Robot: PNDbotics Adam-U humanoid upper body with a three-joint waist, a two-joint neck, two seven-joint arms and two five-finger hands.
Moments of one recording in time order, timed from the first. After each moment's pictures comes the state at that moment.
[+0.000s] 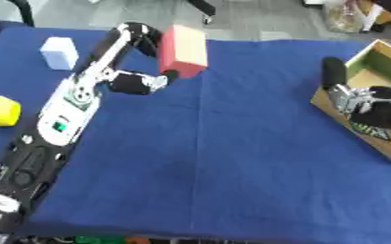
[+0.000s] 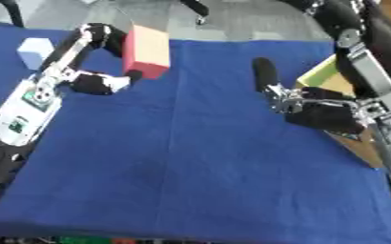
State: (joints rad) left arm -0.56 0.44 -0.21 -1.50 -0.26 -0.16 -0.08; right arm -0.63 -0.42 0.35 -1.98 0.38 -0.51 0.08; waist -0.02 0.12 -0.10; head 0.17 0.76
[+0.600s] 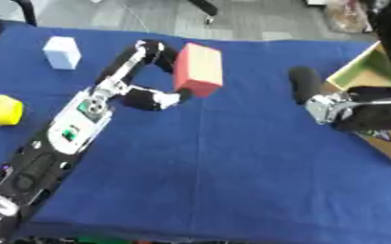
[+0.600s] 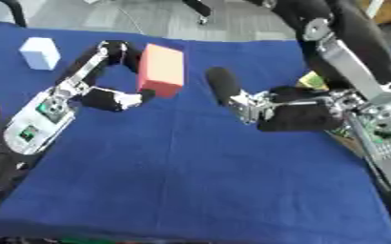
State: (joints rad) left arm -0.57 0.51 -0.35 -1.45 -0.09 -0.16 -0.11; right arm -0.74 -0.40 0.42 -1.98 0.27 -0.55 0.13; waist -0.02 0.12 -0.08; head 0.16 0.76
